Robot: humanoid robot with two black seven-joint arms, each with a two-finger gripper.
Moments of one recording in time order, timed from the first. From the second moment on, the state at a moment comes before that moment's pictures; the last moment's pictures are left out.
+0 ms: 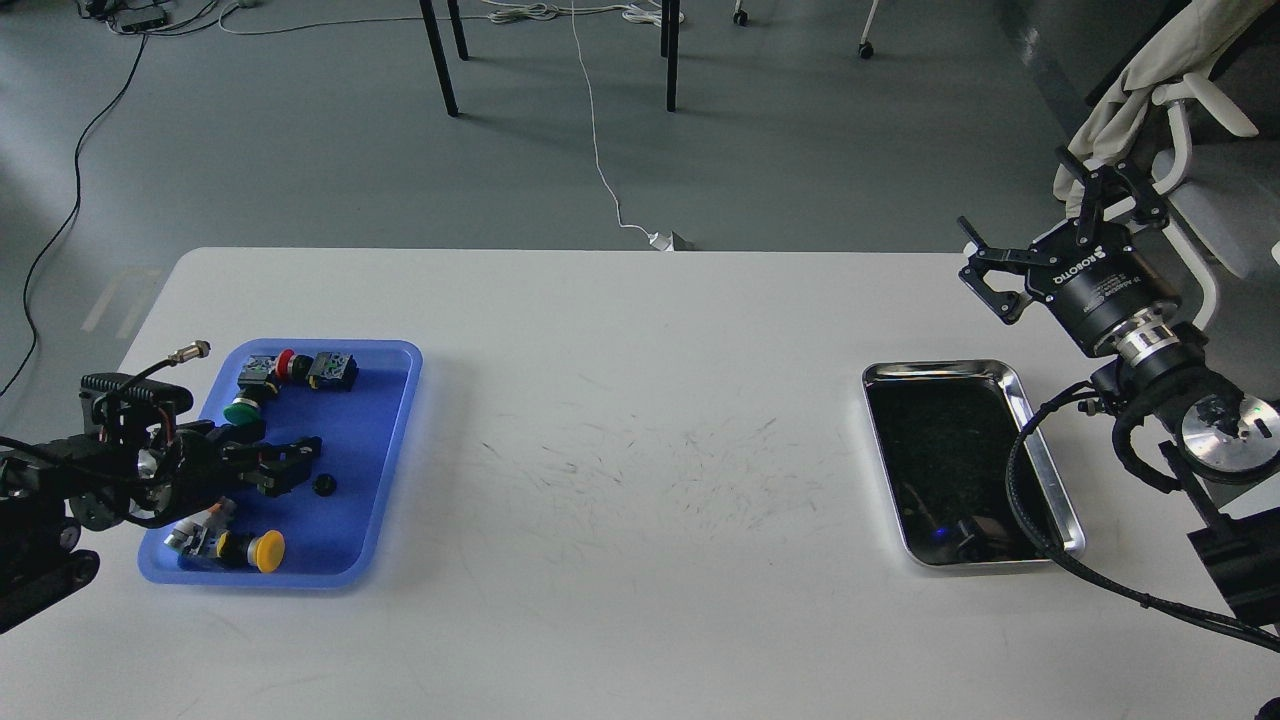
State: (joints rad) left arm -0.62 0.78 -0.17 -0.96 1.63 -0.02 -0.25; right arm 0.41 -0.40 1.26 1.02 0.06 0.40 -0.11
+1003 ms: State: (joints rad) left arm -0.66 0.84 -0.18 -1.05 1.70 -0.03 -0.26; right arm 0.42 -0.40 1.26 1.02 0.06 0.40 -0.11
